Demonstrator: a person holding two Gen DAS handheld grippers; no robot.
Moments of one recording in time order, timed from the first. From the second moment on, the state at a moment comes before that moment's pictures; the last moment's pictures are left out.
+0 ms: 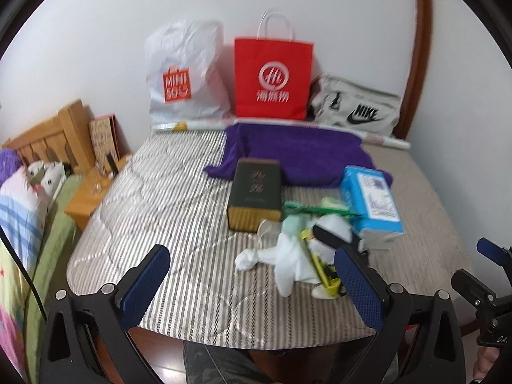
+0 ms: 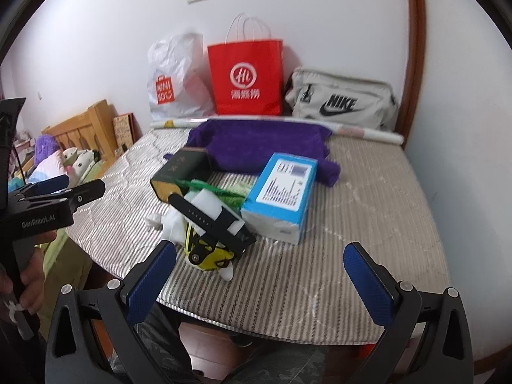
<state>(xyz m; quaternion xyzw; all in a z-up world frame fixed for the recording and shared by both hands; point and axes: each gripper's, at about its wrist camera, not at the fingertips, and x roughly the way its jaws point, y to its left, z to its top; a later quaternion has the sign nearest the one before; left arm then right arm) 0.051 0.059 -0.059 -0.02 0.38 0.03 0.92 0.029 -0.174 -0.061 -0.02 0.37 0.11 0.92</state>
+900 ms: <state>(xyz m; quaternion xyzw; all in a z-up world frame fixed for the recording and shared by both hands) 0.110 0.105 -0.149 -0.08 0.47 0.03 0.88 0.117 -0.113 -0.166 0.00 0.43 0.21 0.88</state>
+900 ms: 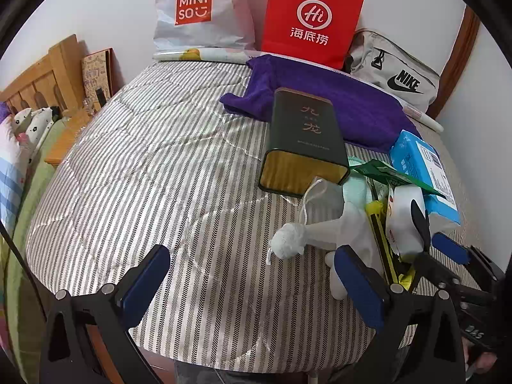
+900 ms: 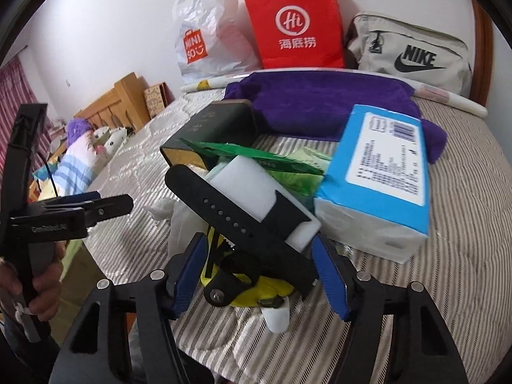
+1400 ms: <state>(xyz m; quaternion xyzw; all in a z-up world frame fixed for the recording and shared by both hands) 0.114 0.120 -0.161 -0.11 0.48 0.01 0.87 0.126 -0.116 -0.161 0.00 0.44 0.21 0.88</state>
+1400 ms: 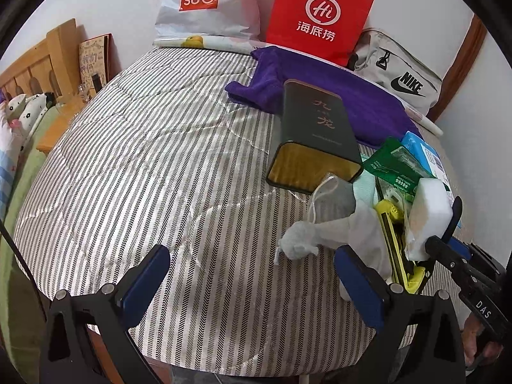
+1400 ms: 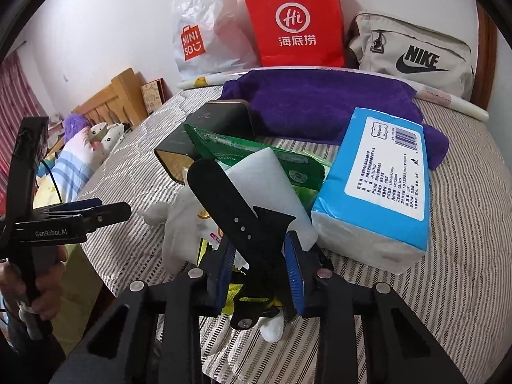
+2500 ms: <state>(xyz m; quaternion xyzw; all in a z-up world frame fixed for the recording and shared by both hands) 0.110 0.112 -0.157 -0.09 0.49 0.02 0.87 0.118 -0.138 -0.155 0.05 0.45 0.23 0.86</state>
